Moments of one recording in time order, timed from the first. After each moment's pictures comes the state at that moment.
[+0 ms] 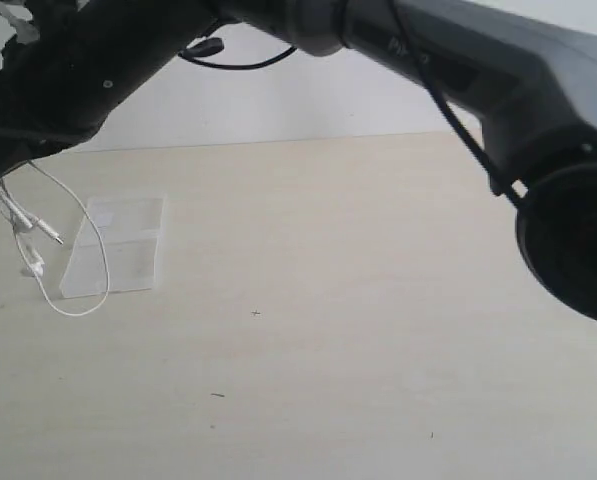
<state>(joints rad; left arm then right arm) 0.03 0.33 -0.66 0.14 0.68 0.05 0.78 2.30 -2.32 0.78 1.12 -0.59</state>
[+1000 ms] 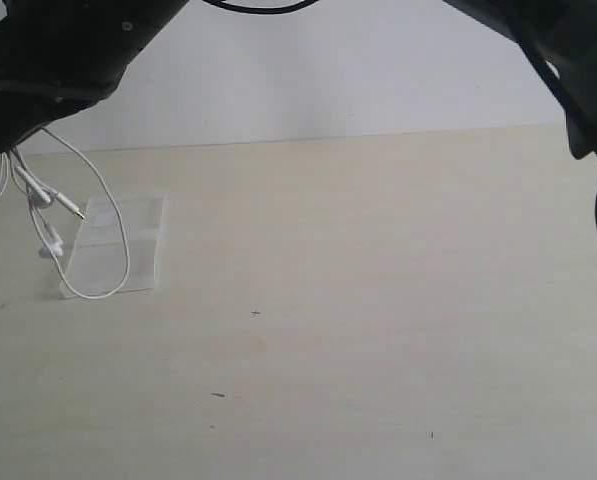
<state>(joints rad) 0.03 0.70 -0.61 -0.26 0.48 0.60 0.78 2.20 -2.31 0.69 1.22 -0.56</state>
